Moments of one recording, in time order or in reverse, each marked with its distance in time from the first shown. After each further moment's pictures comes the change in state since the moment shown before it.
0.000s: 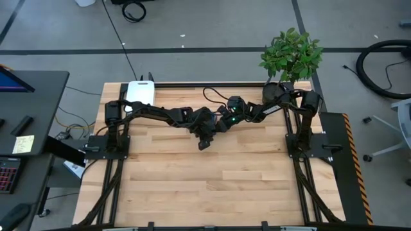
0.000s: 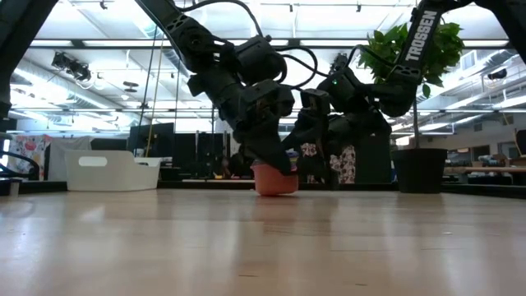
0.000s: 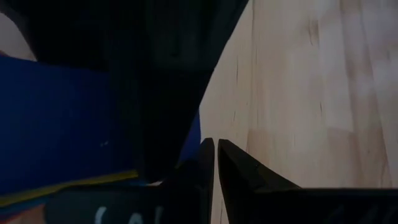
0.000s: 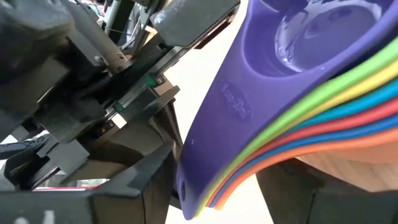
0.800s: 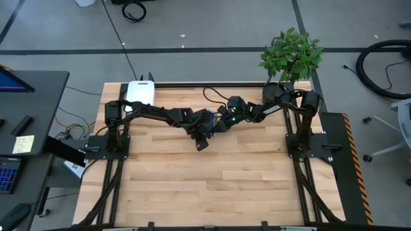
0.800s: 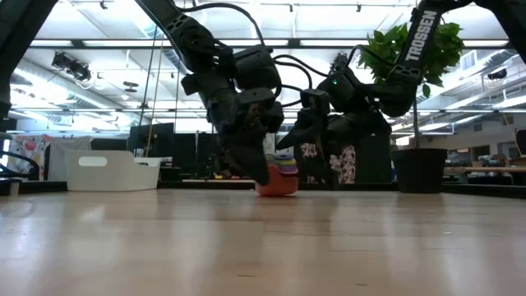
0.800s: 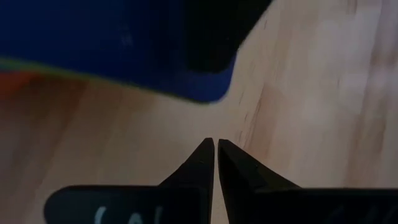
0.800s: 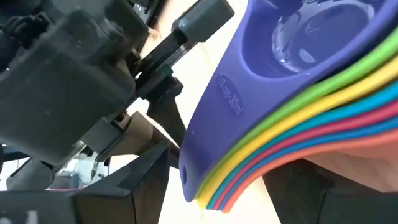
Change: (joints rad) left arm -0.001 0.000 0.000 -0.161 0.010 -0.156; right arm 0.000 0.000 0.000 0.001 0.000 0.011
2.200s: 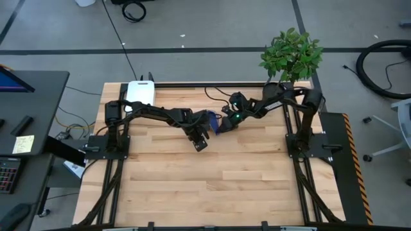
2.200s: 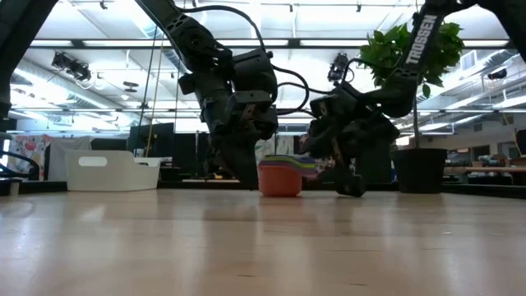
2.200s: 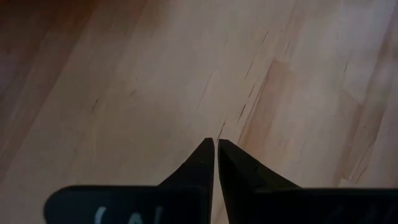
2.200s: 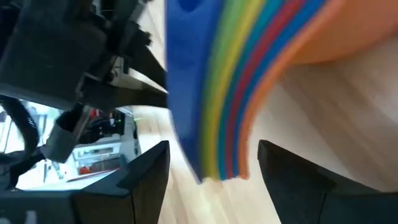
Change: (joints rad) left arm 0.000 0.000 0.000 -0.080 0.032 -0.075; right arm -0.093 -0.007 -0.006 -0.210 -0.209 0.077
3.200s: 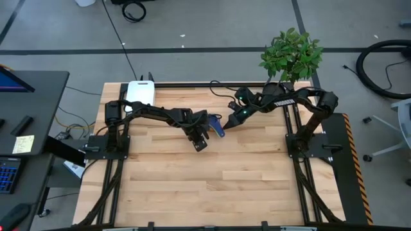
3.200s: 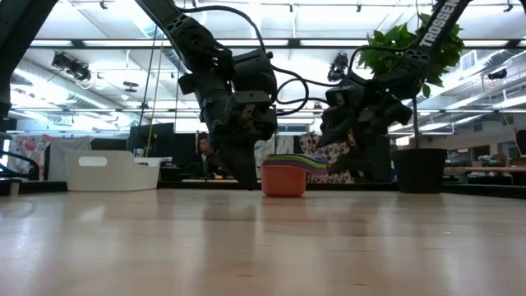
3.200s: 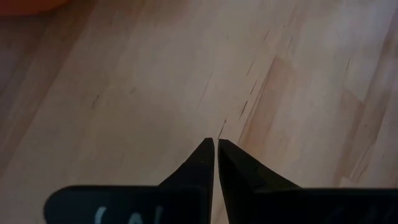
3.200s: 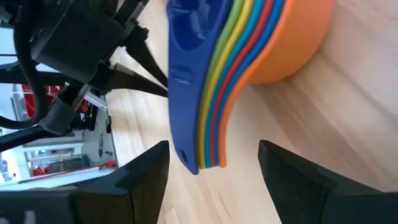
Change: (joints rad) left arm 0.000 0.000 0.000 -0.008 0.000 -0.002; right arm -0.073 -0.190 -0.005 -0.322 0.037 -0.224
